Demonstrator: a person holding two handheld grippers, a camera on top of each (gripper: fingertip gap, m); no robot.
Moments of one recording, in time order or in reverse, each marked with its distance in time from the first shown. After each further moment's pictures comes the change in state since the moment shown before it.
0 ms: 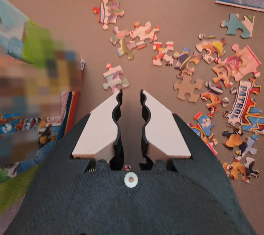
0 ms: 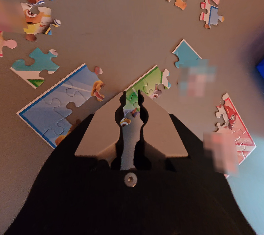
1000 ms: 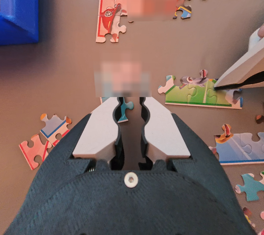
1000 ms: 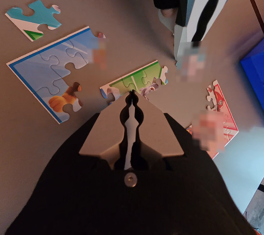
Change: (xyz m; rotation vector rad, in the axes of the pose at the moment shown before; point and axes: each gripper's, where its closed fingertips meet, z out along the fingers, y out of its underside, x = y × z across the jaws) left arm 0.060 -0.213 0.176 0.066 0.180 0.262; right arm 0.001 0.033 -0.021 0.043 0.059 -0.125
